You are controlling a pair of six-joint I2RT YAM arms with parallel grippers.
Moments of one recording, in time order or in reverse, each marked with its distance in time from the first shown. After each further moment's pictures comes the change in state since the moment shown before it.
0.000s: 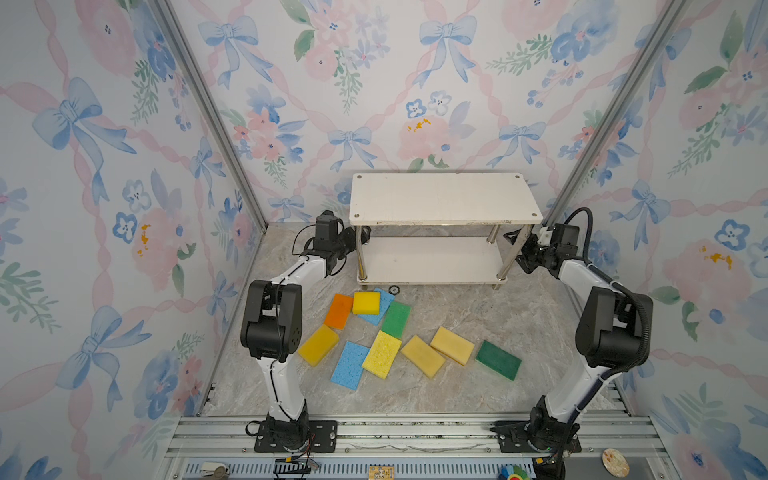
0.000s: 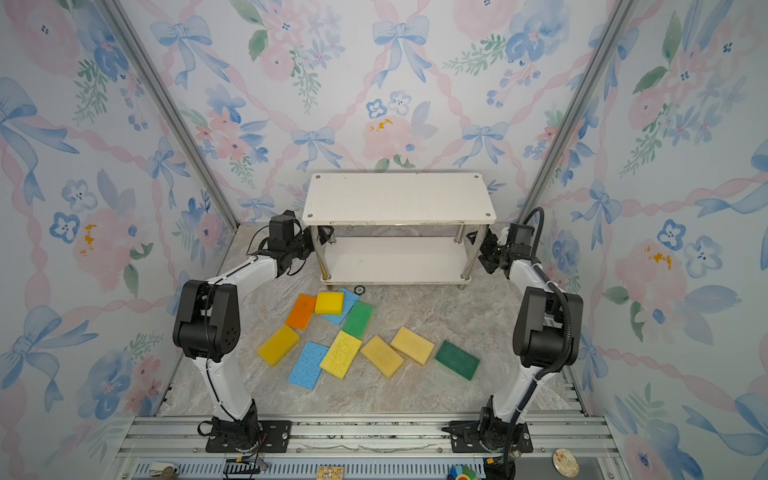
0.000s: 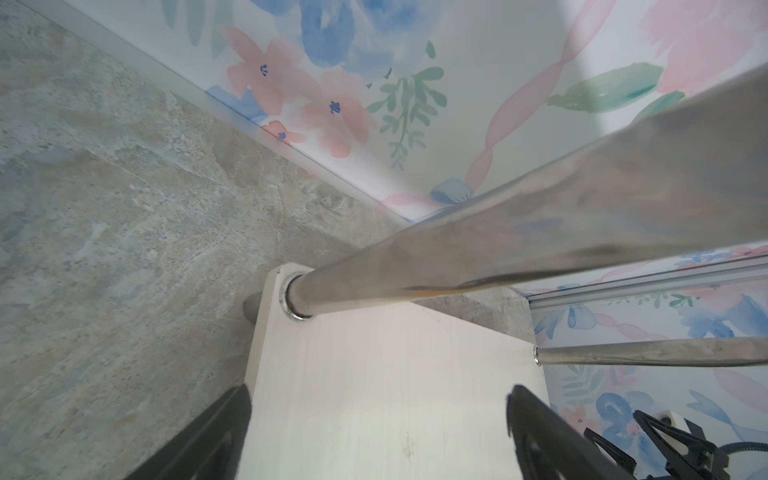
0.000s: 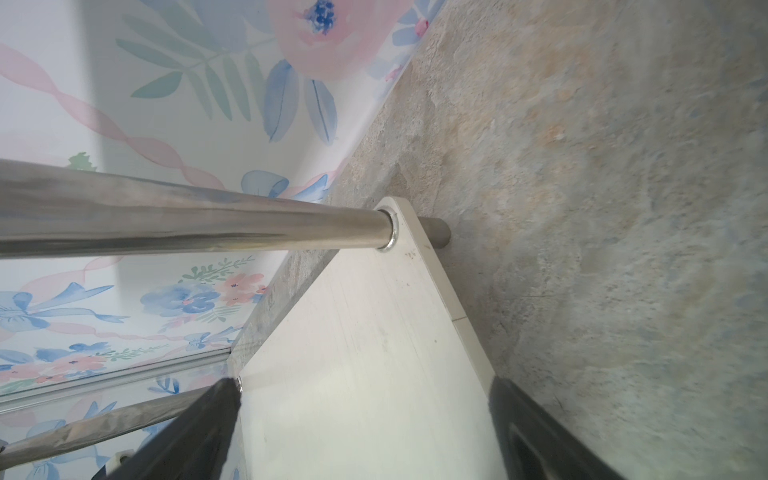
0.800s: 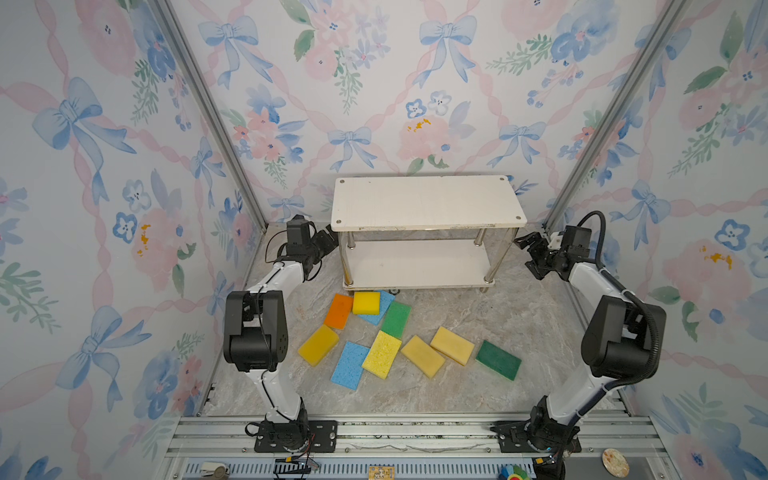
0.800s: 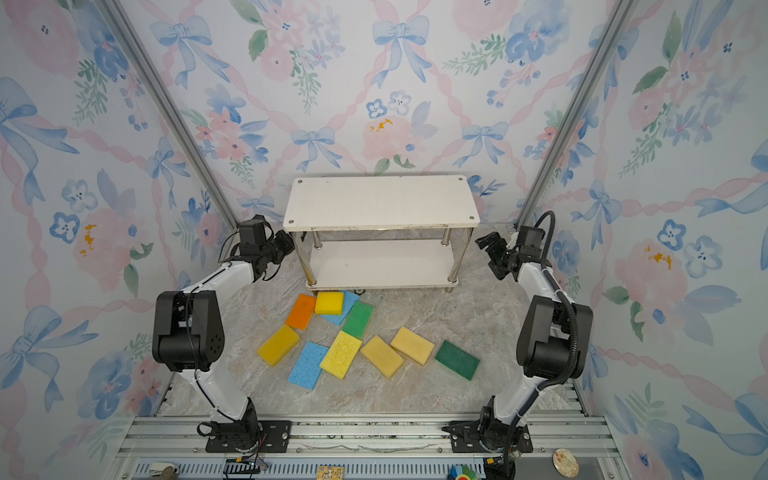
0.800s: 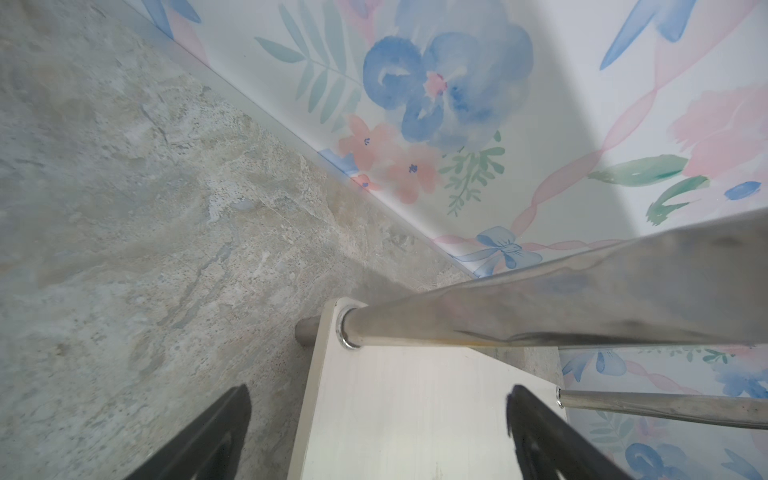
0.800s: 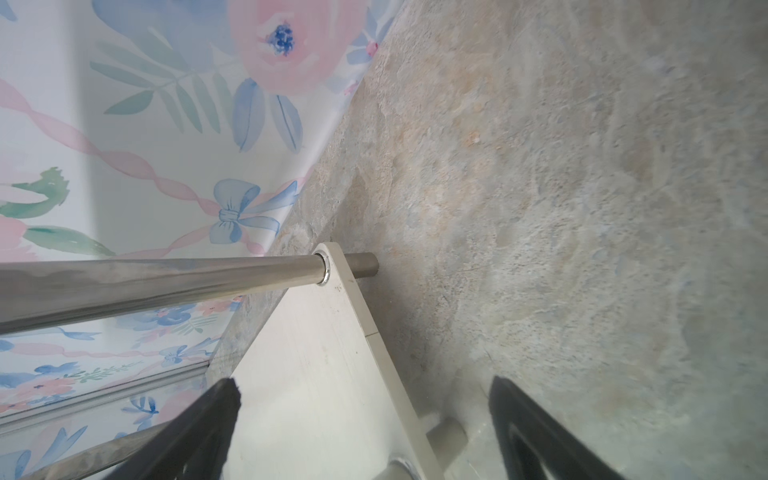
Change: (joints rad) left arm 0.168 -0.121 -0.119 -0.023 0.017 0.037; right arm -0.072 -0.104 -0.030 -0.141 0.044 -0.052
